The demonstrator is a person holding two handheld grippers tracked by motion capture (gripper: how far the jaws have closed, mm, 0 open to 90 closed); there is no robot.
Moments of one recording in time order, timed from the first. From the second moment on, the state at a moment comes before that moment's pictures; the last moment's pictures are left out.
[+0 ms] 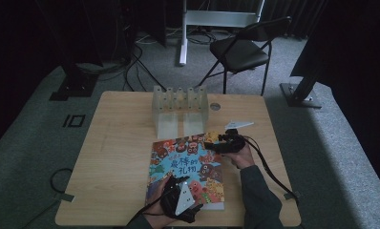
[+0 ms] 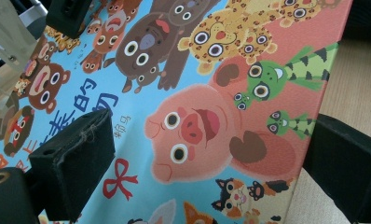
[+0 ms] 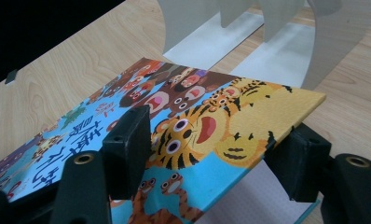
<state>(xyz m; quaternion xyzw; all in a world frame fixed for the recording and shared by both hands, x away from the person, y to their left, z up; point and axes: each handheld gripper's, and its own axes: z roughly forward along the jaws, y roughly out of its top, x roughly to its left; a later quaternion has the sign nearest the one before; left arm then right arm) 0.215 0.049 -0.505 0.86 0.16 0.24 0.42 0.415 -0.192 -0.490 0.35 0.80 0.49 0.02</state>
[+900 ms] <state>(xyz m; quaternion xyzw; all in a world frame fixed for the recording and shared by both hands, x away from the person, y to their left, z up) 0.216 0.087 -0.507 0.86 0.20 0.17 0.44 0.424 -0.186 -0.474 0.34 0.78 0.52 -0.03</state>
